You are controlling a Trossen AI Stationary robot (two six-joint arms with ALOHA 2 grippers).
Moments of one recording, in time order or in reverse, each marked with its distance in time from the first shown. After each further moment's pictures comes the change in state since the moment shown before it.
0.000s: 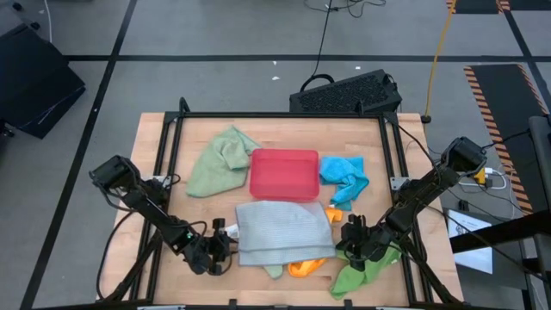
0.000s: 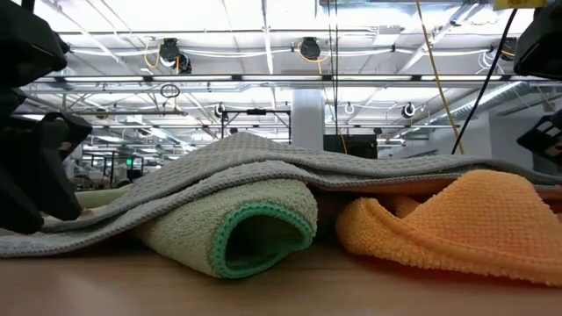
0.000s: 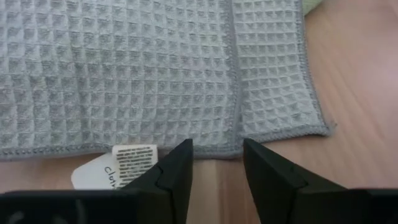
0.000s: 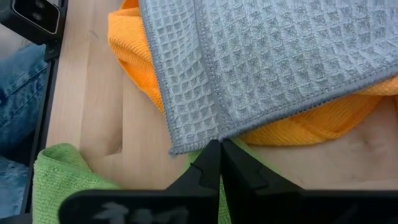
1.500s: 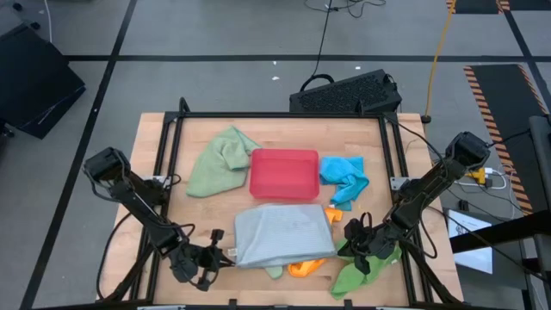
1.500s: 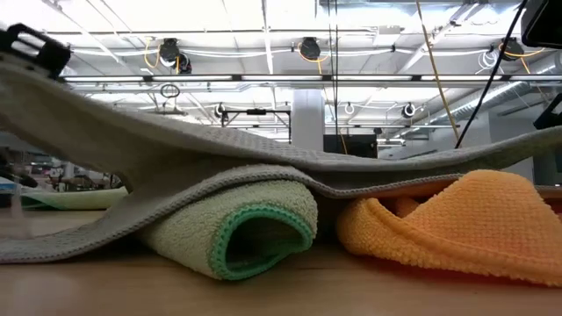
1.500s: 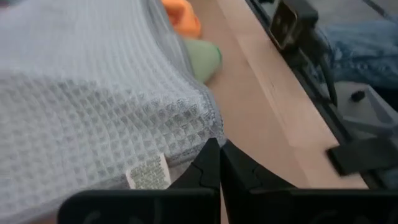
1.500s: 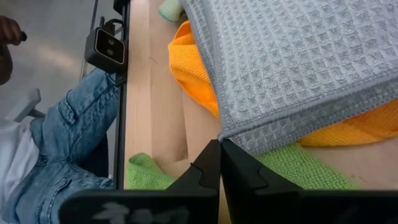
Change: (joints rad) left arm -0.095 -0.113 0.065 0.020 0.053 0.114; right arm 0.021 -0.103 0.000 0.039 -0.055 0.105
